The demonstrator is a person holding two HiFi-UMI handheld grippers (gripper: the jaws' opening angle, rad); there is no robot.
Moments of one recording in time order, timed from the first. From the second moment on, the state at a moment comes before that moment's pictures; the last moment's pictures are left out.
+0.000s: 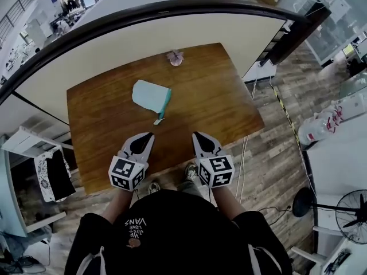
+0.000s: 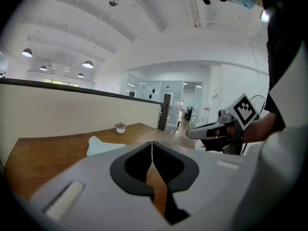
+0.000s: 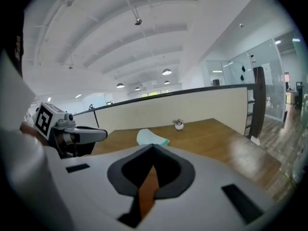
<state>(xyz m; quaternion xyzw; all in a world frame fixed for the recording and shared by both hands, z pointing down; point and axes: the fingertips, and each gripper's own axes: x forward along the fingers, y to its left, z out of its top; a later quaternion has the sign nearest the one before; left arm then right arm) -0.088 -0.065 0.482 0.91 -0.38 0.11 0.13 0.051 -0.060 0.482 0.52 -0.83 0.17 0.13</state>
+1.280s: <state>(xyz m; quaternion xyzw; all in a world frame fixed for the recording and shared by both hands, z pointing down) -0.178 0.015 0.508 0.93 -0.31 0.12 0.14 -0.055 0.026 0.504 0.56 -0.80 0.18 0.15</state>
